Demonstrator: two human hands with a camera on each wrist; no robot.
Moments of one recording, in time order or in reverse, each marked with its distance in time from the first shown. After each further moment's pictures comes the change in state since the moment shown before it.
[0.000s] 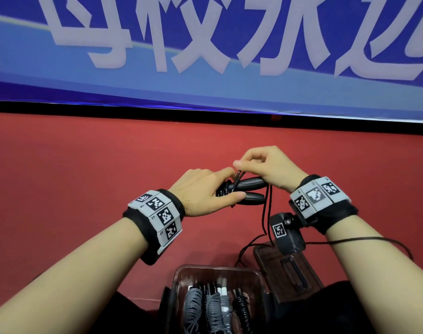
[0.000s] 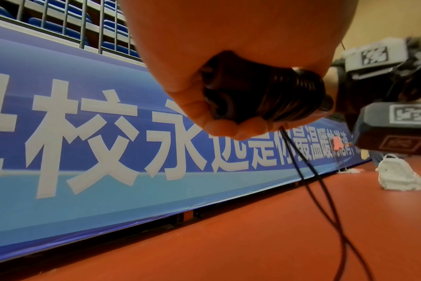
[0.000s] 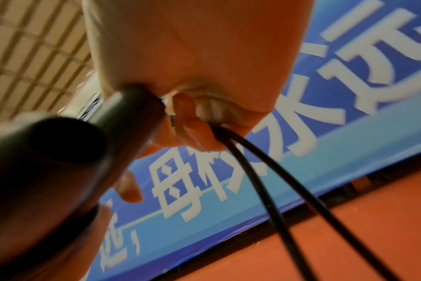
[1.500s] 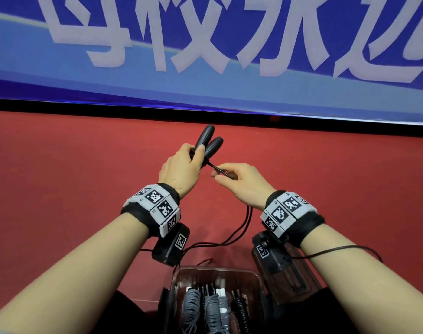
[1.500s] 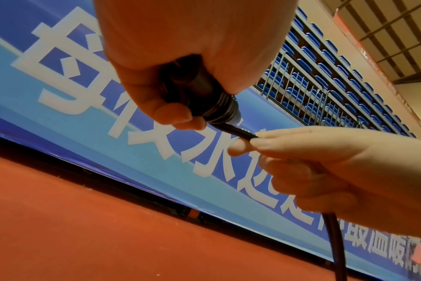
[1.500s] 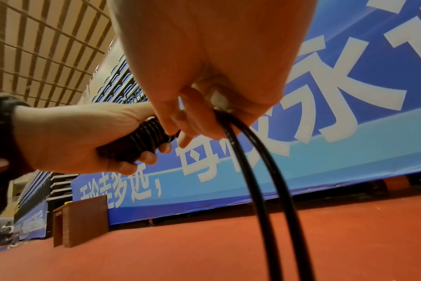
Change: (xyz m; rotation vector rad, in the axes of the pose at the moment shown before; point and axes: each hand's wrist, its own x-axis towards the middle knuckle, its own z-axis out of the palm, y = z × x) left_hand 0.018 -0.032 0.005 -0.466 0.372 -0.605; right_hand 0.005 0.006 0.053 -0.177 0.010 -0.007
